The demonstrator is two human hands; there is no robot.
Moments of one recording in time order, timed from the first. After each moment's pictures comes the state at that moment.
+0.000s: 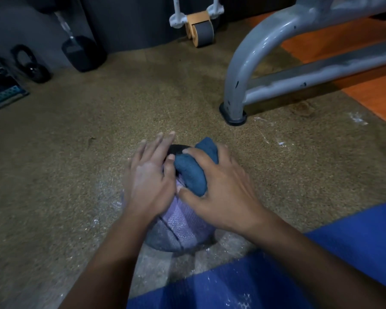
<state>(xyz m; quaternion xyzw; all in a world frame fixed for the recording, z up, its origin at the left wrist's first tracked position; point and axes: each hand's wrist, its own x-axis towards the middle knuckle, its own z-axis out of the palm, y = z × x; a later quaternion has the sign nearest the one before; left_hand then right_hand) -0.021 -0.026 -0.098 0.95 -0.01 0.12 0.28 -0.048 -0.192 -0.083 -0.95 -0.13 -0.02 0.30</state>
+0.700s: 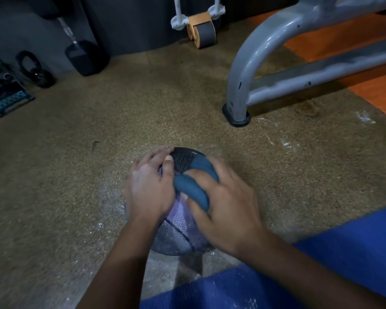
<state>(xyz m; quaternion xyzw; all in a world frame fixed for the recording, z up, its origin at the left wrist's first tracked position) -0.016 -0.025 -0.105 0.93 0.05 0.15 0.34 -0.067 -0.186 -0.092 -0.93 -0.14 -0.11 0.33</state>
